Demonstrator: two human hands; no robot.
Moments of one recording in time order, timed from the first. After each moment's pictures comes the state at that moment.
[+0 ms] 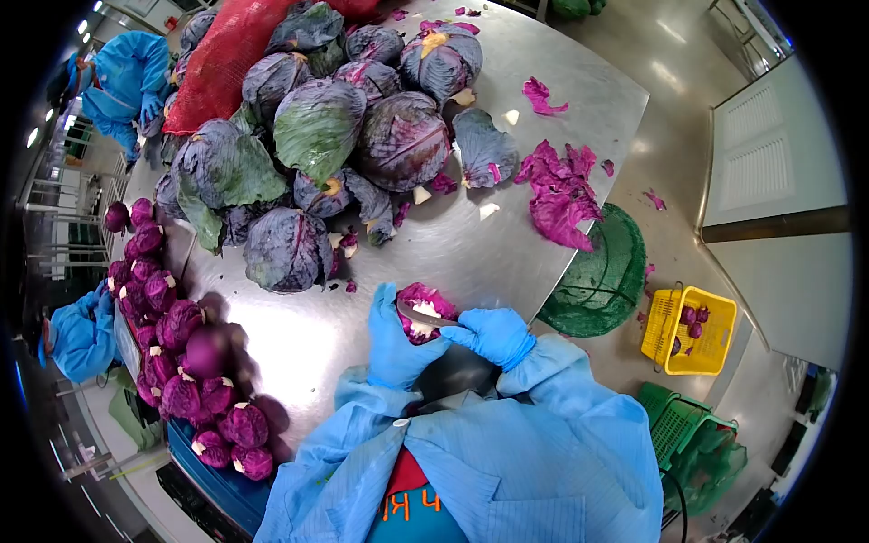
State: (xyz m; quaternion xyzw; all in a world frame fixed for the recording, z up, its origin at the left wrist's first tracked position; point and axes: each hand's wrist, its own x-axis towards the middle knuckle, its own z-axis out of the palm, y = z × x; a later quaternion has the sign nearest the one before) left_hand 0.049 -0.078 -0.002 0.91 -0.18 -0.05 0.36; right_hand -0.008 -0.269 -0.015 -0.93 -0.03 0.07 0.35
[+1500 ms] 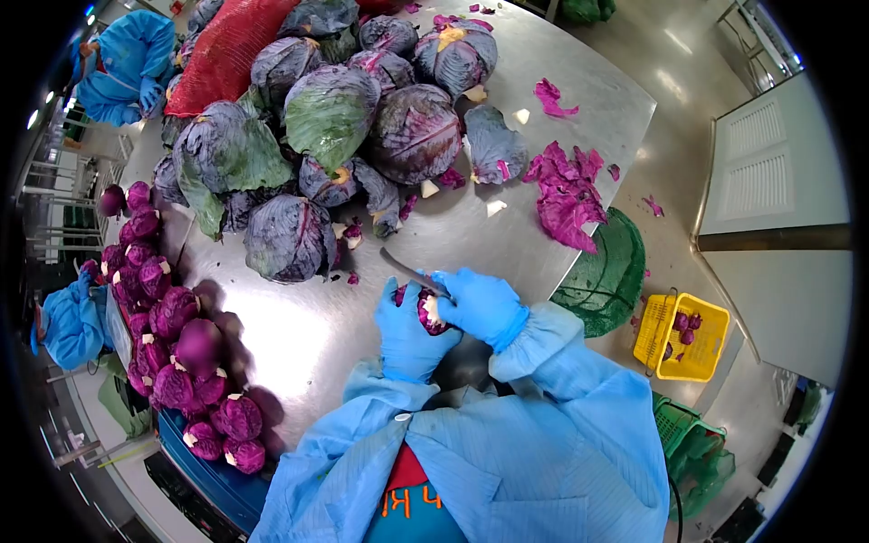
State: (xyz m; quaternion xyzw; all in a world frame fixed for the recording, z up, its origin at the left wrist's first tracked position) left_hand 0.050 -0.102 0.019 0.94 -0.12 -0.08 0.30; right_hand 0.055 -0.263 0.034 -0.89 0.04 0.18 0.41
